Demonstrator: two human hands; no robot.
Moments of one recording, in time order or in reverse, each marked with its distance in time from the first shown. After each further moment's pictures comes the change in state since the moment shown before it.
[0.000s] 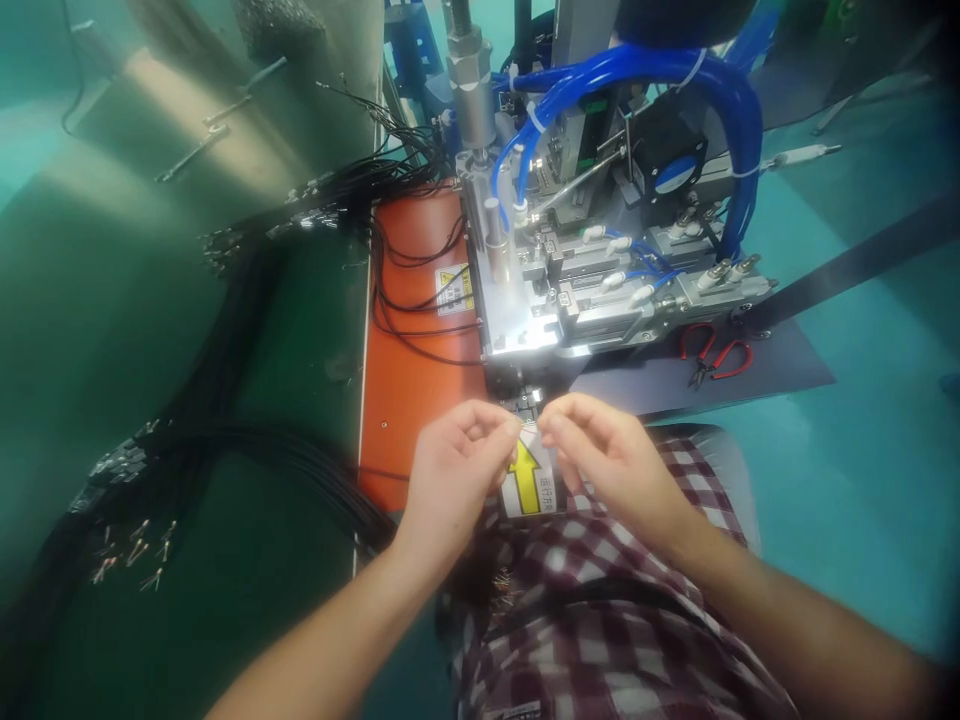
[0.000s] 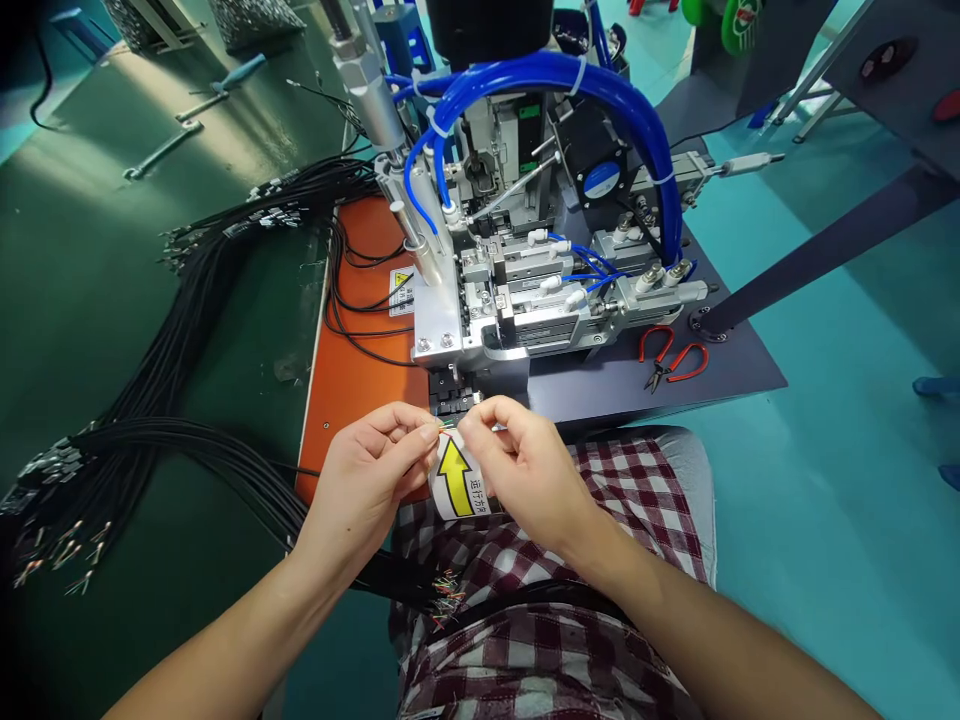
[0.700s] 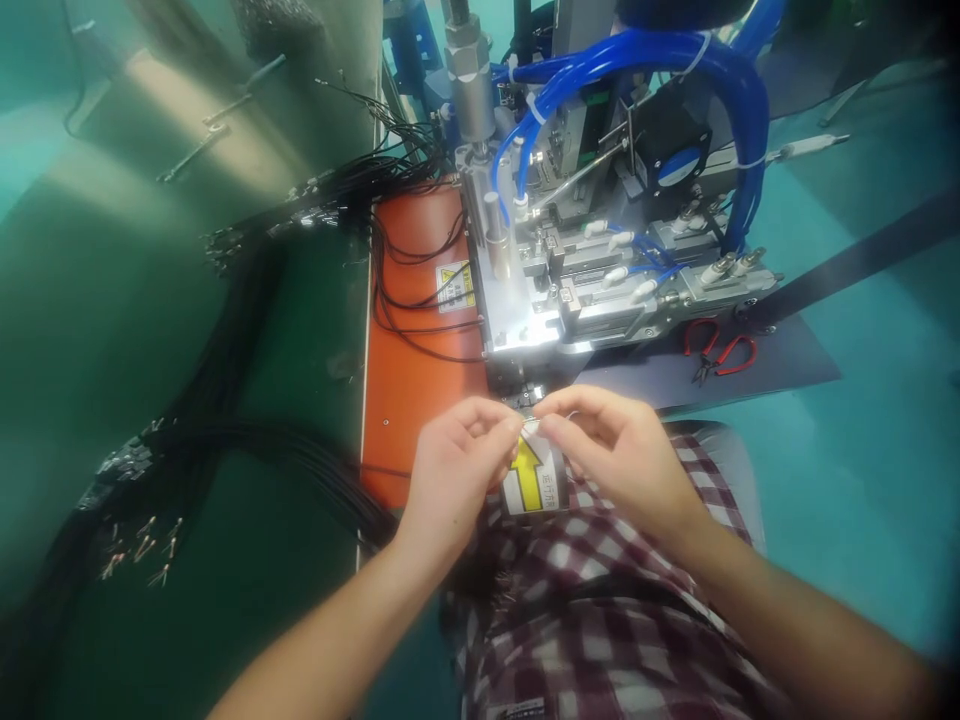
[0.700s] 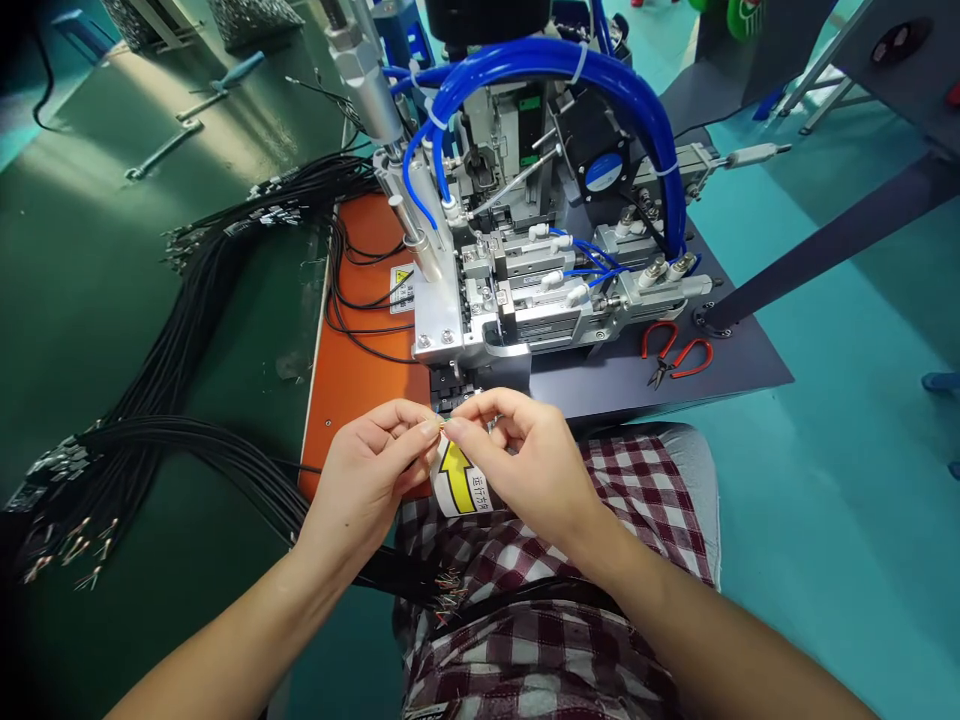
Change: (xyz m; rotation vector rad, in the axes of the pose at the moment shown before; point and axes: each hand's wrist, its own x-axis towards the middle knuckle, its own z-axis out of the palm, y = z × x) left_hand -0.001 0.003 0.000 -0.019 -0.019 -0.016; right_hand 0.000 -0.007 0.000 -0.061 0.092 -0.029
